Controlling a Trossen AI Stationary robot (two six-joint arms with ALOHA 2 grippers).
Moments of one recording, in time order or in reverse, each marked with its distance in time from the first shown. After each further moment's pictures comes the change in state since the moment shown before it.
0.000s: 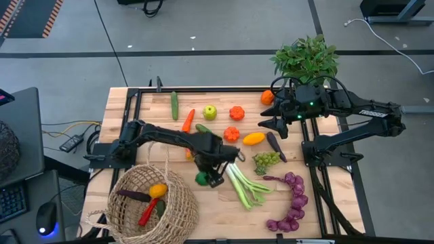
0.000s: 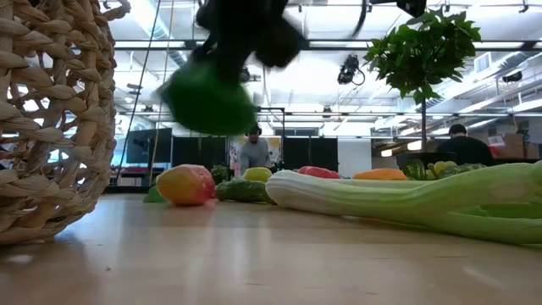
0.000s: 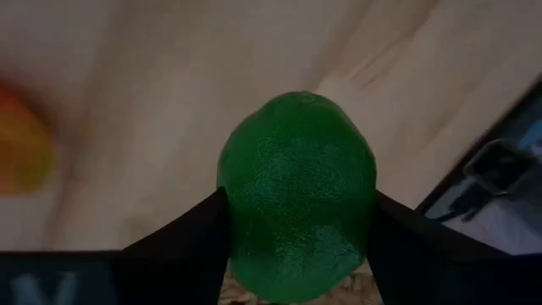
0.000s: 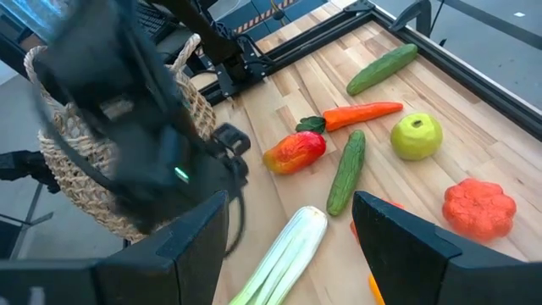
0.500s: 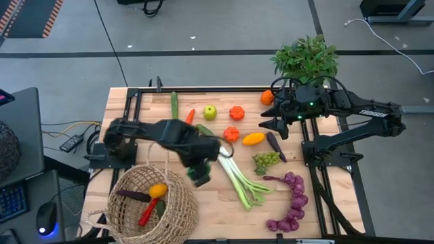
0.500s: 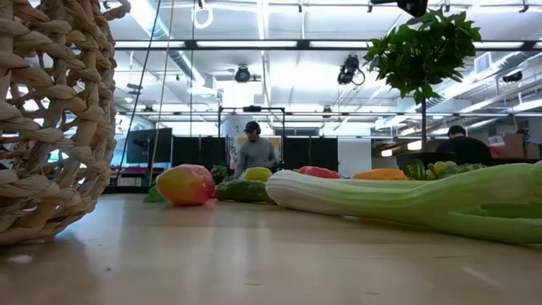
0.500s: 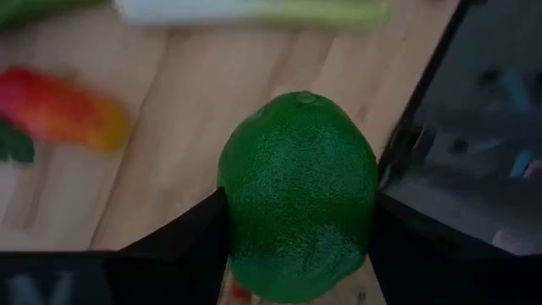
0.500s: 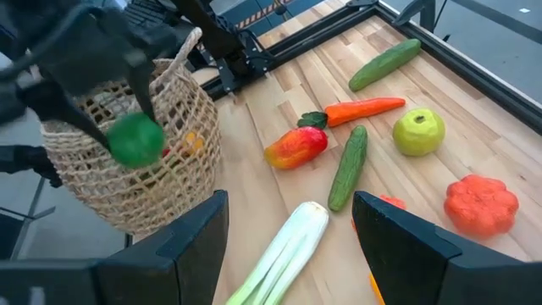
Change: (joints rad) left arm -0.103 -0.169 0.321 -0.266 -0.175 -0.055; right arm 0.000 -0.002 0.000 -0.011 -0.012 -0.003
